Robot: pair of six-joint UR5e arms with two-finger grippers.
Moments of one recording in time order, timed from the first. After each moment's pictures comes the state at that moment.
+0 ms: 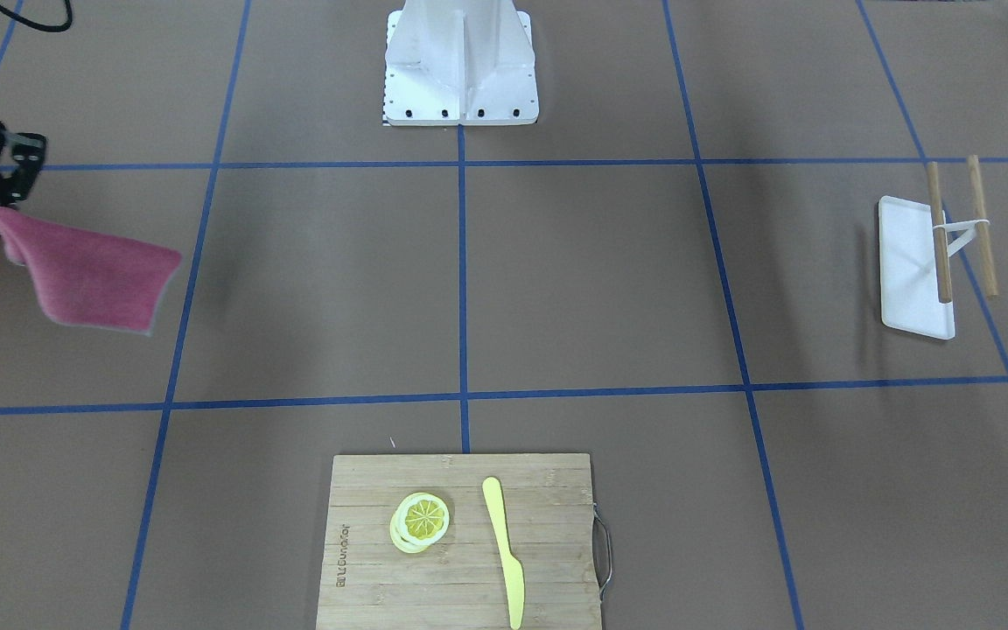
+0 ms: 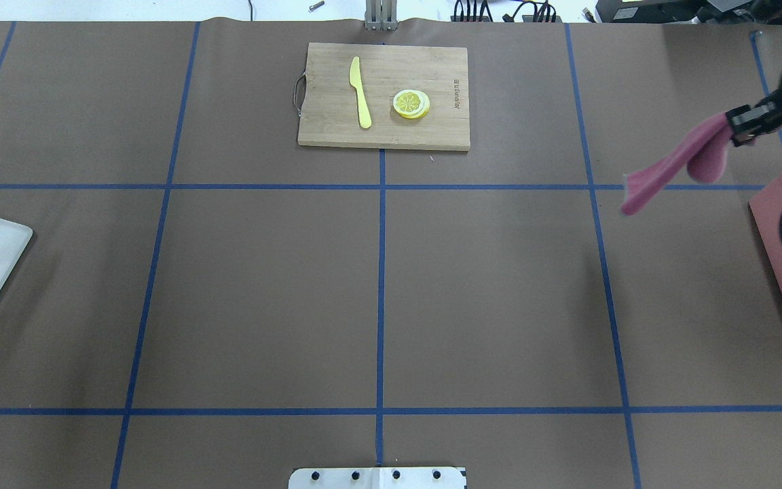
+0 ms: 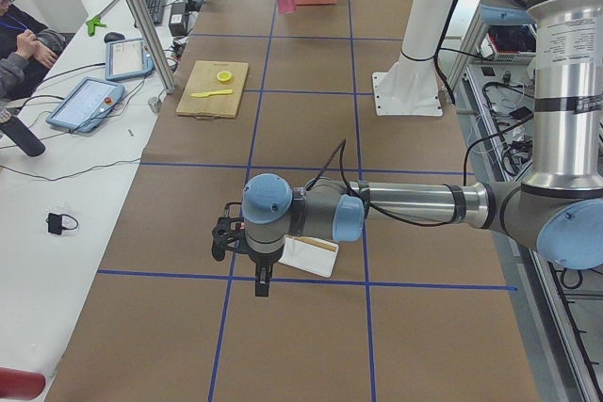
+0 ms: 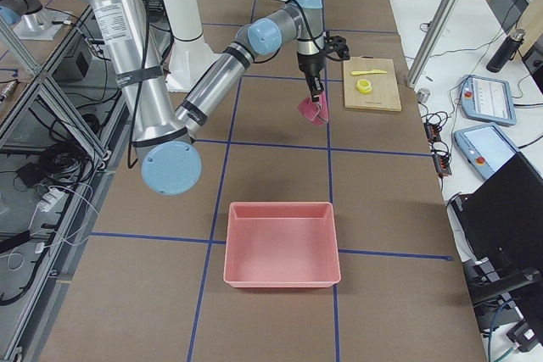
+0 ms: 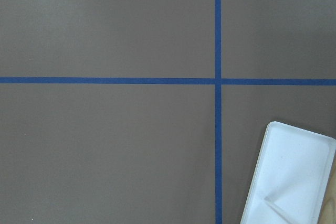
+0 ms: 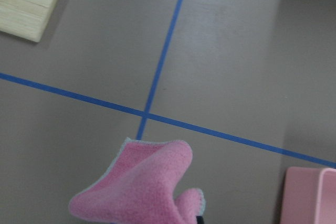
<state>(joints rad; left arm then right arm) -1.63 -1.48 -1.68 -1.65 -2.34 -0.02 1.16 -1.35 2.19 -1.92 2.07 0.37</state>
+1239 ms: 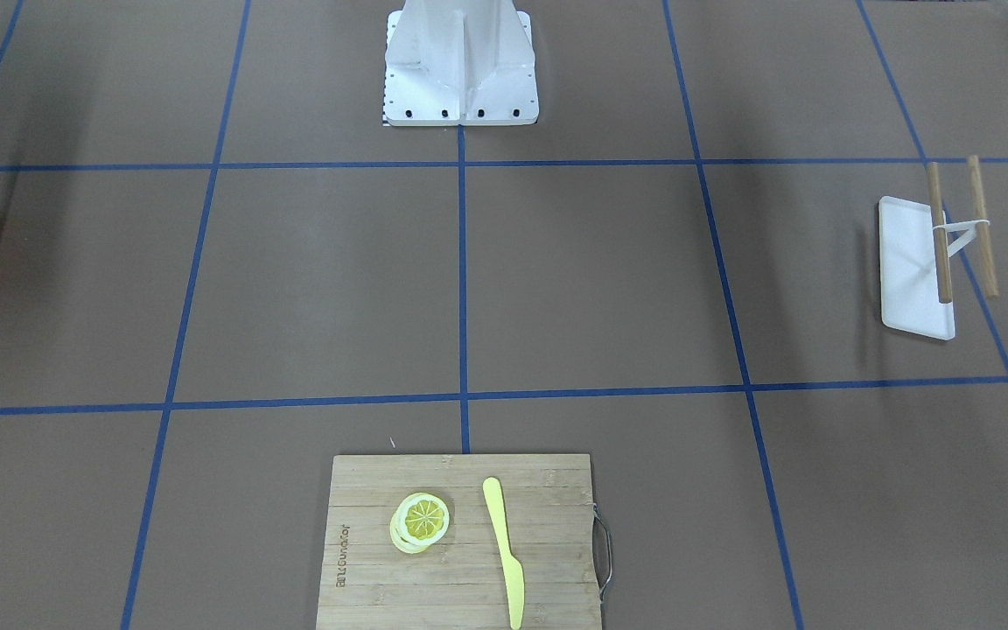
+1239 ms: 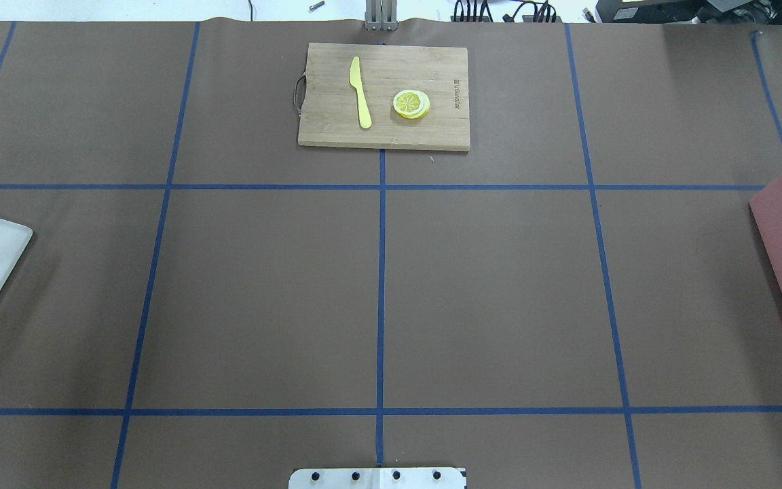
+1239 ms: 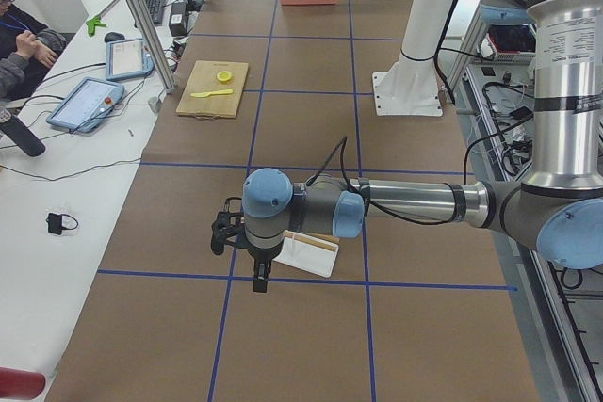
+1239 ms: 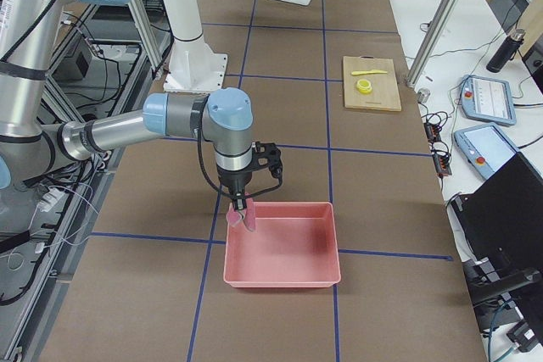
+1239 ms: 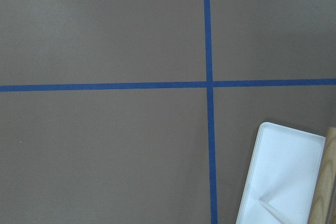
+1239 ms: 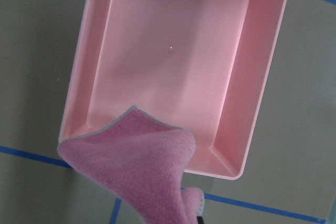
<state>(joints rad) -1.63 -1.48 -1.70 -1.65 -2.34 -0.02 1.65 -1.98 2.12 -1.84 2.18 -0.42</state>
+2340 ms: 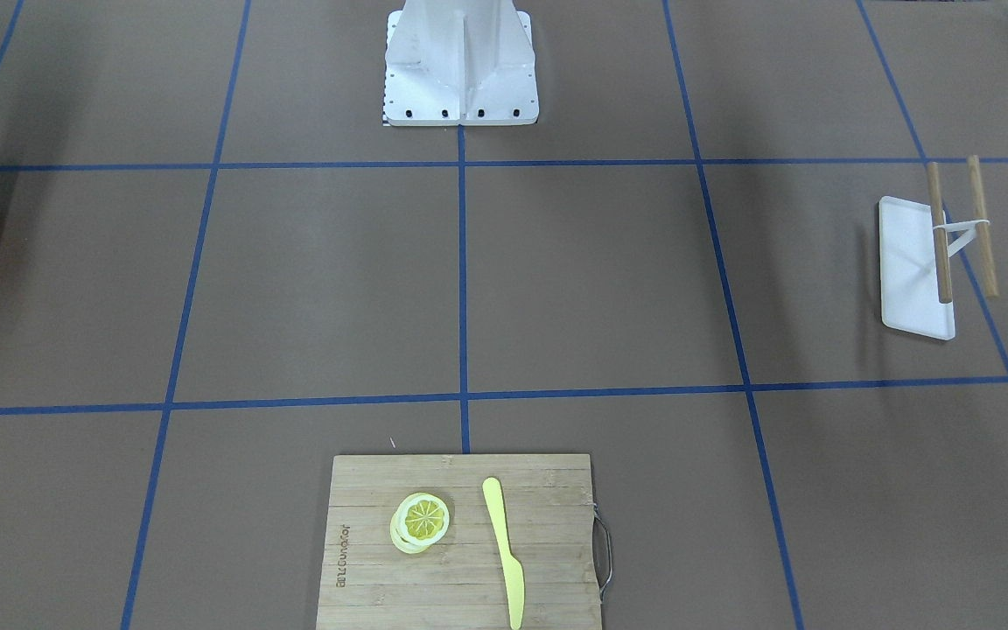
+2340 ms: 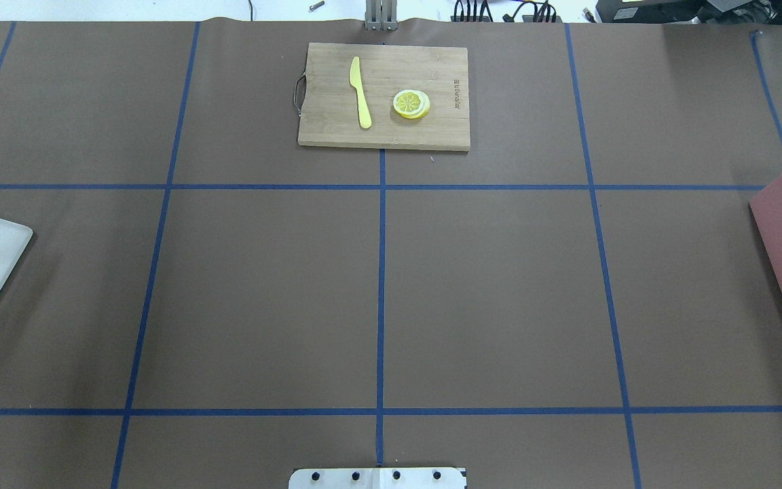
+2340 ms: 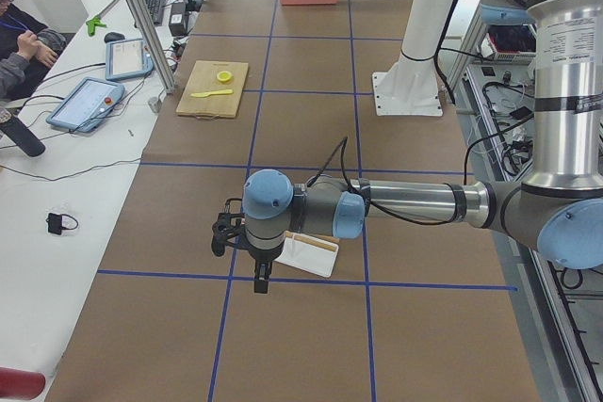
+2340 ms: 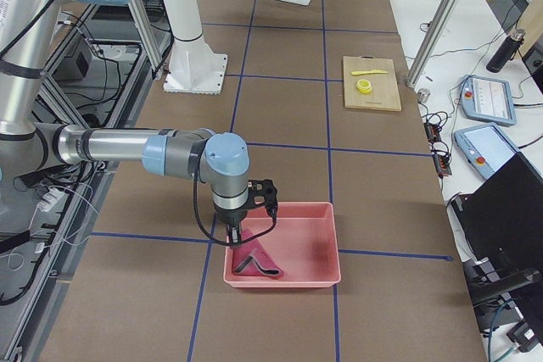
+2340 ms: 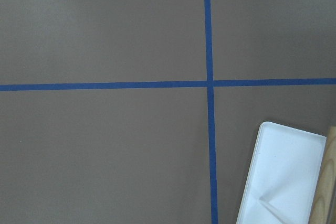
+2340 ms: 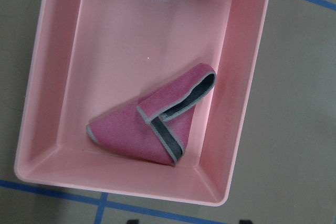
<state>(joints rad) -1.63 -1.48 -1.70 -1.65 -2.34 -0.02 1.65 -1.96 2.02 -1.71 2.20 -0.36</state>
